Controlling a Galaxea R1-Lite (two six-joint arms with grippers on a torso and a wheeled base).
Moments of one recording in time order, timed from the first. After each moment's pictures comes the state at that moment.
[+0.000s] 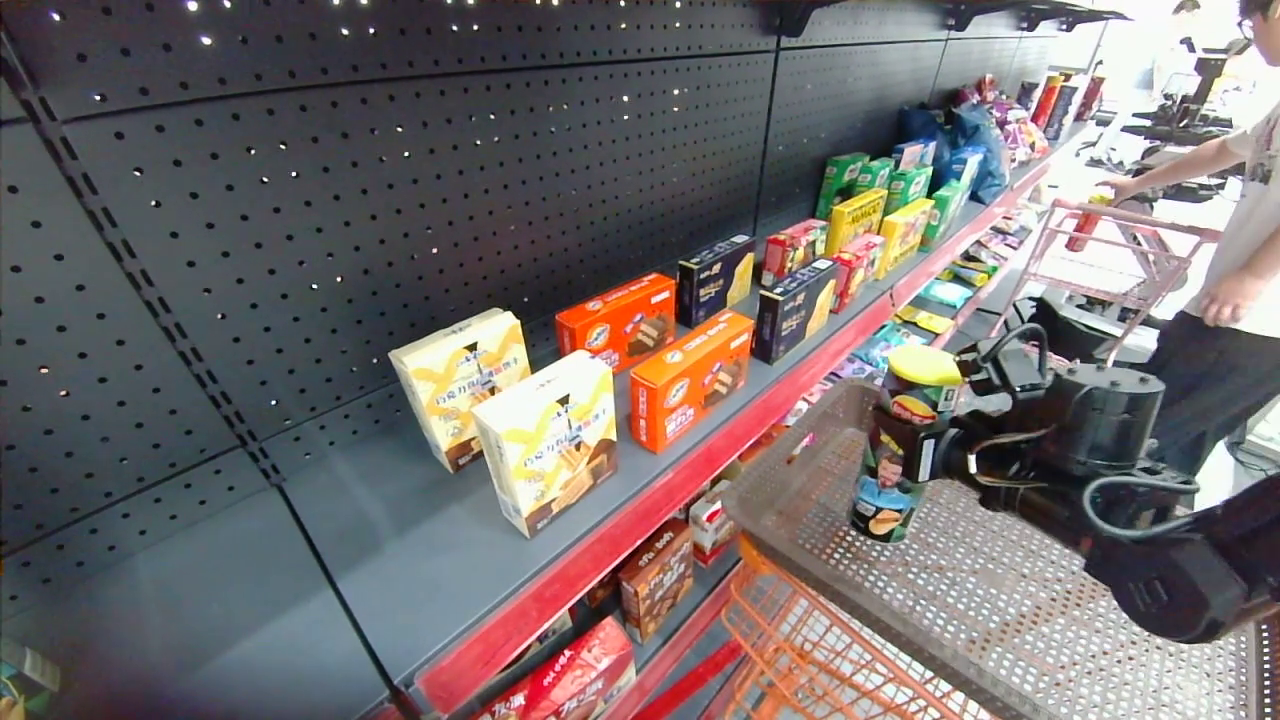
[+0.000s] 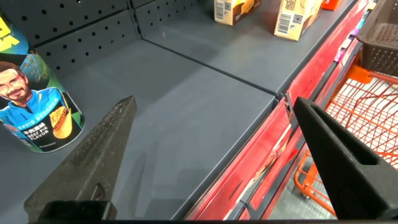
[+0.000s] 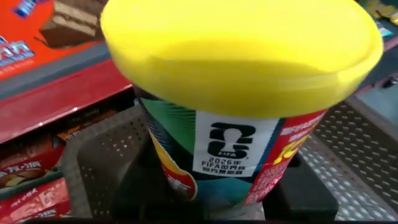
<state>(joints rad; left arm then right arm) 0.00 0.00 0.00 0.00 -0.04 0.04 0.26 1.87 -0.66 -1.09 0.02 -0.02</state>
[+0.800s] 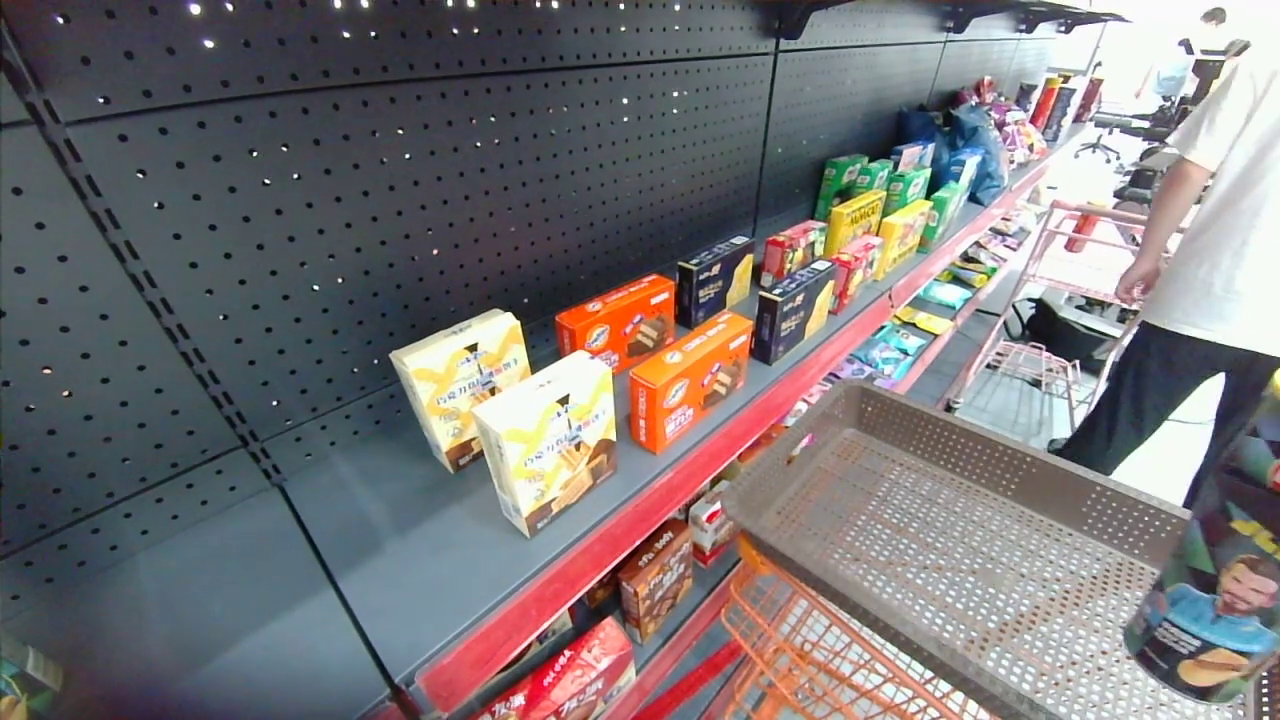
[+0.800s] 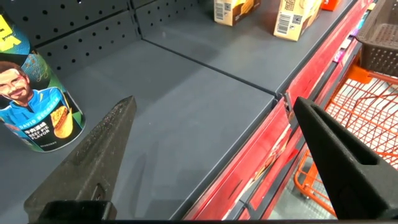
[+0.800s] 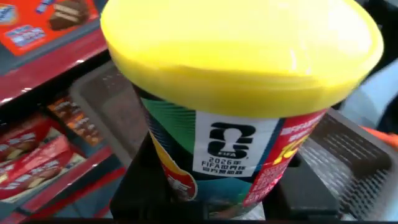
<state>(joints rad) 0.00 0.00 0.00 0.00 -0.04 0.04 0.11 0.87 -0.48 -0.23 -0.11 -0.02</state>
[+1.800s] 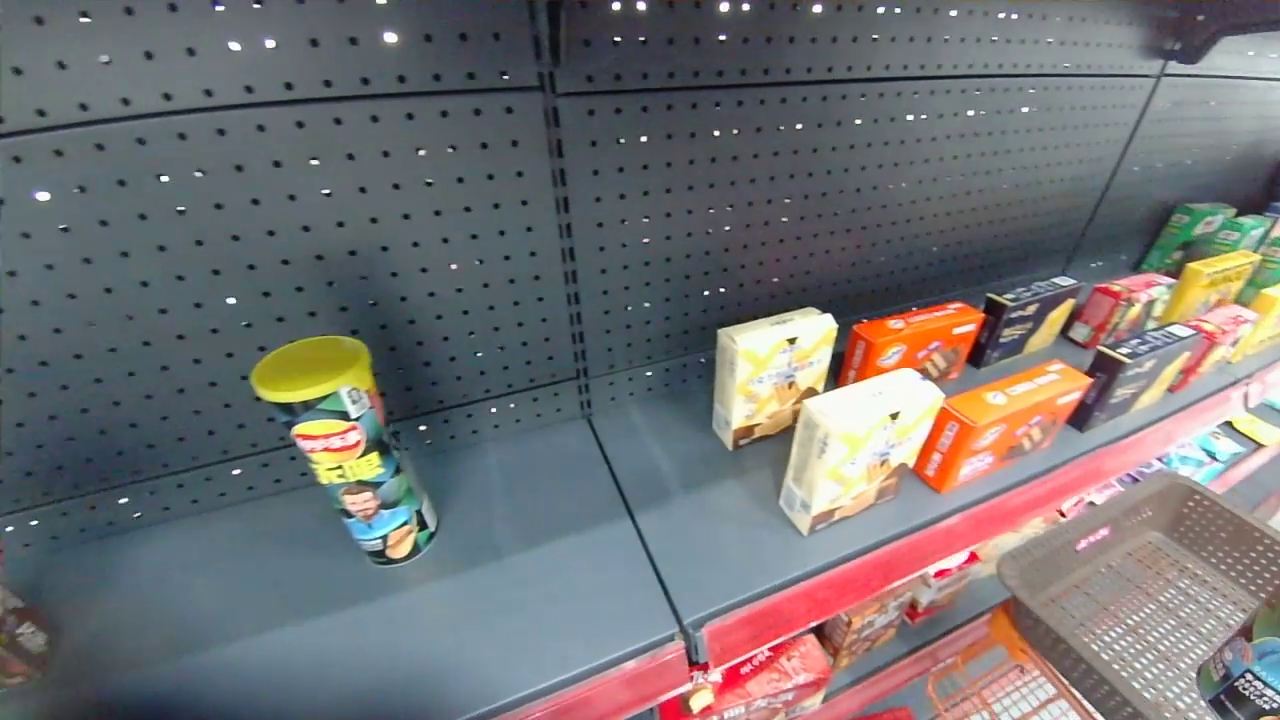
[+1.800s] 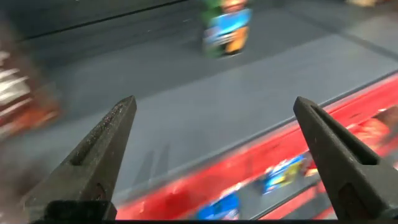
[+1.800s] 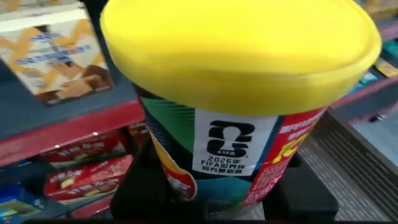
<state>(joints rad) 0.00 0.00 0.00 0.00 -0.04 0.04 0.05 0.67 -0.38 -0.20 -0.11 -0.06</state>
